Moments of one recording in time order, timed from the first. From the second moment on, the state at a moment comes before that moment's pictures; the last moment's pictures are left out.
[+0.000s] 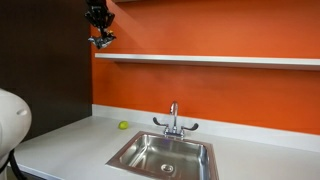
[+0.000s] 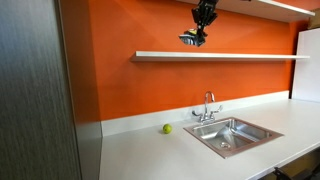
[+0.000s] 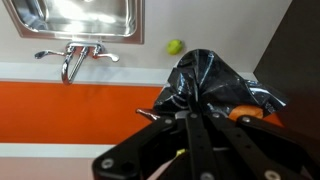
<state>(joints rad) 0.06 -0.59 0.07 -2.03 0.02 1.87 -0.01</state>
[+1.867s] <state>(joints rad) 0.05 0.12 0.04 -1.32 -0.03 1.89 0.03</state>
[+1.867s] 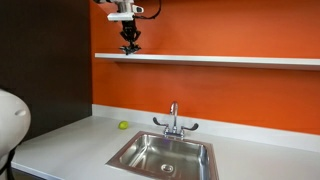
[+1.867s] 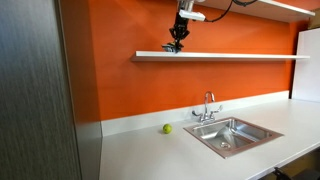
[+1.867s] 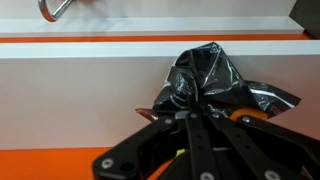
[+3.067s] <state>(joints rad) 0.05 0.27 0.01 -1.13 -0.03 1.88 0.07</state>
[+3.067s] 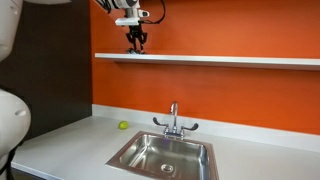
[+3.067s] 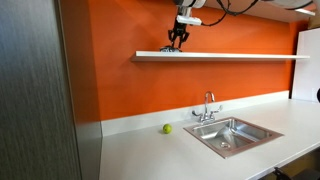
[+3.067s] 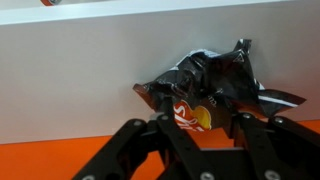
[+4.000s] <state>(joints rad) 0.05 0.19 0.00 -1.18 -0.03 1.88 0.08</state>
